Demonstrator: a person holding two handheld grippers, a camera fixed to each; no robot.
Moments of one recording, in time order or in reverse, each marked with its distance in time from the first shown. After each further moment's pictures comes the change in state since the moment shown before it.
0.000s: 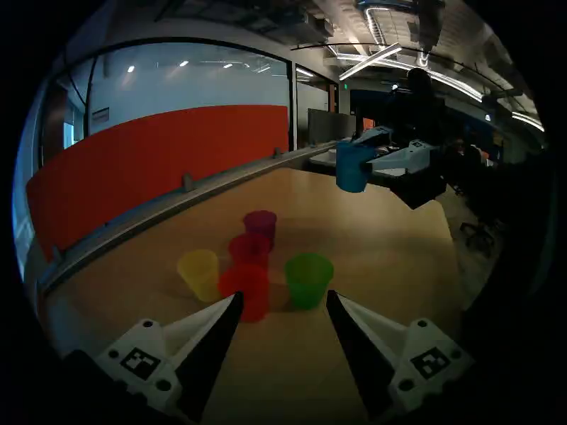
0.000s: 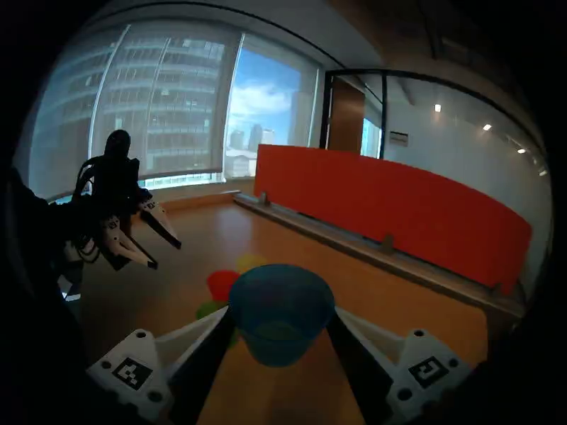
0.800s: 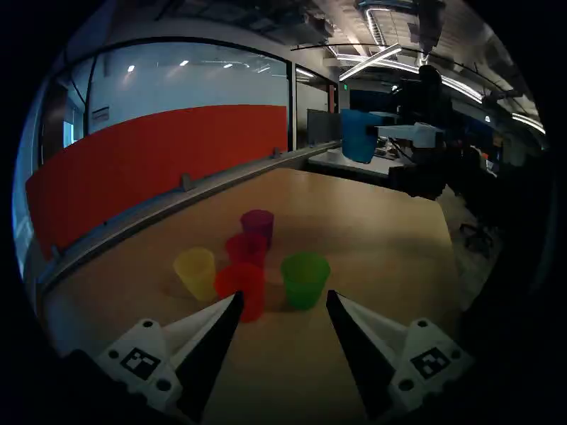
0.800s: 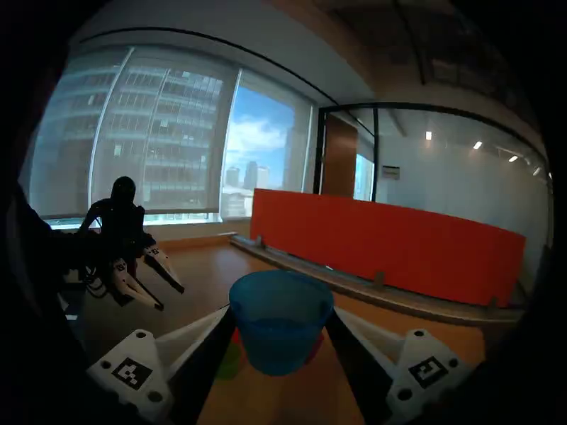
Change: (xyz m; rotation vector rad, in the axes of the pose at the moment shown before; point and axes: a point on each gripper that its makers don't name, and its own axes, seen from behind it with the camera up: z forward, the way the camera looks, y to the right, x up) left arm -0.002 0.005 0.001 -0.004 -0.001 -0.004; right arm 0.053 0.001 -0.026 -0.015 0.182 0.003
